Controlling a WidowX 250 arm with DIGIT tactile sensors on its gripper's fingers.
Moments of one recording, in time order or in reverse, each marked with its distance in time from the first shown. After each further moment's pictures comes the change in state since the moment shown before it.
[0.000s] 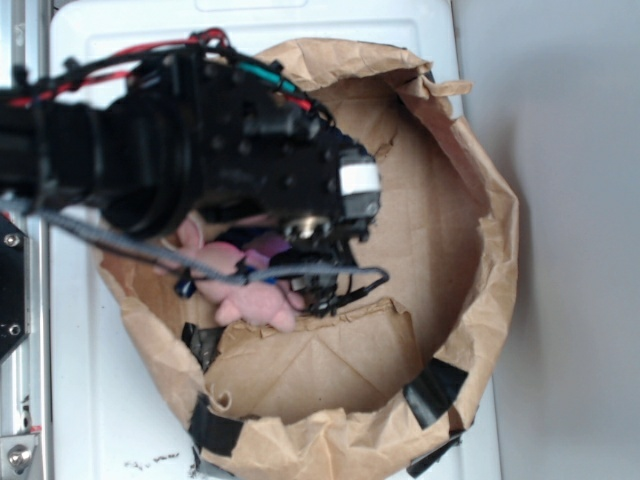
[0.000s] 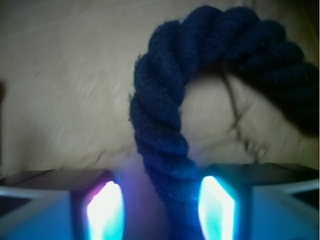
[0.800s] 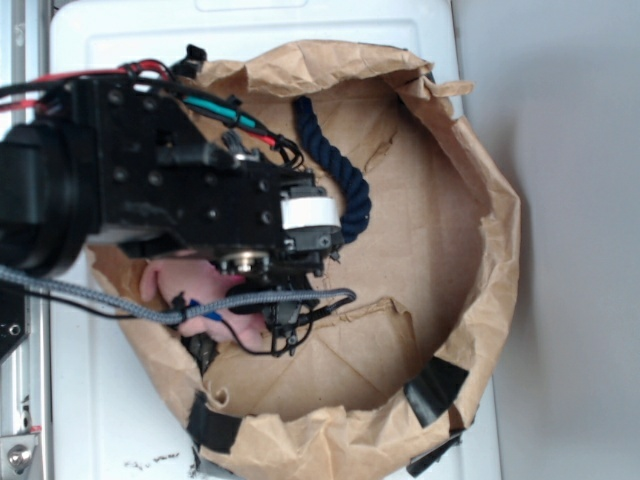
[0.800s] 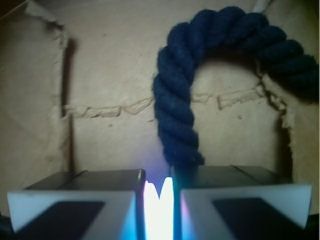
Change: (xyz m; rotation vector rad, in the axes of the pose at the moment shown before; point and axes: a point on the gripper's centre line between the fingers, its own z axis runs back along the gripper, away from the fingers) arm -0.016 -0.007 0.020 -0.074 -0.007 -0.046
